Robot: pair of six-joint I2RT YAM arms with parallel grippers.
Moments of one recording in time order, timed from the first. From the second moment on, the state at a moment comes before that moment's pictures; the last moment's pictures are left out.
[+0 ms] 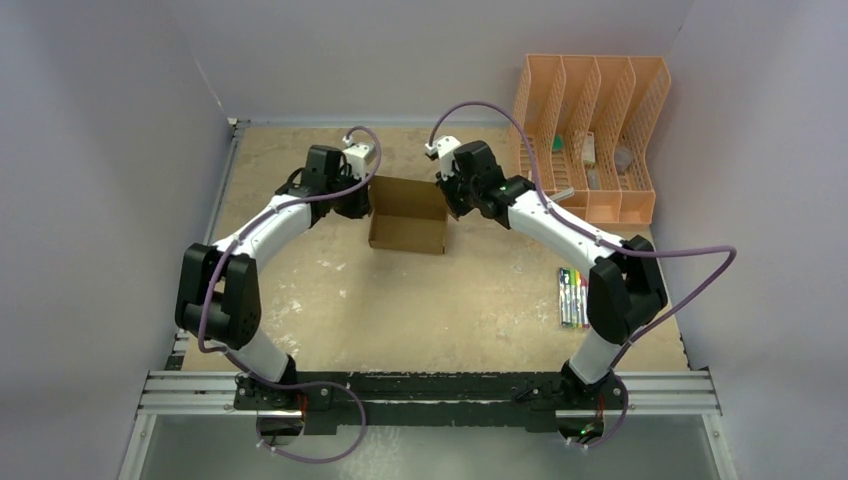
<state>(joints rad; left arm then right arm) -0.26 1.62 1.16 -0.30 0.32 0.05 0.60 1.70 1.37 -0.38 0.01 -0.14</state>
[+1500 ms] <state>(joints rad) -0.43 1.37 0.71 0.04 0.04 -0.63 0.77 1.63 1.12 -0.18 0.46 0.54</state>
